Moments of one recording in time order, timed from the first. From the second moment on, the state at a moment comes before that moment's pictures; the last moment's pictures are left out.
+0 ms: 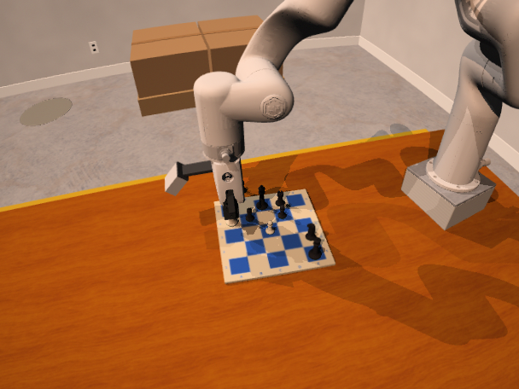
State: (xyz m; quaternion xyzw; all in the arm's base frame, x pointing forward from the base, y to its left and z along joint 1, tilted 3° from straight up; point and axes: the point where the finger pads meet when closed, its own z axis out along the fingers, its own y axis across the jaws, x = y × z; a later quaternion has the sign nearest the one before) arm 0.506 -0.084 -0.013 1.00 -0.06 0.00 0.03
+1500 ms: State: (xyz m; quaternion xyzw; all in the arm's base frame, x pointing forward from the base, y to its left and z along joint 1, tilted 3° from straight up) arm 0.505 -0.084 -0.011 1.00 -0.06 0.00 0.03
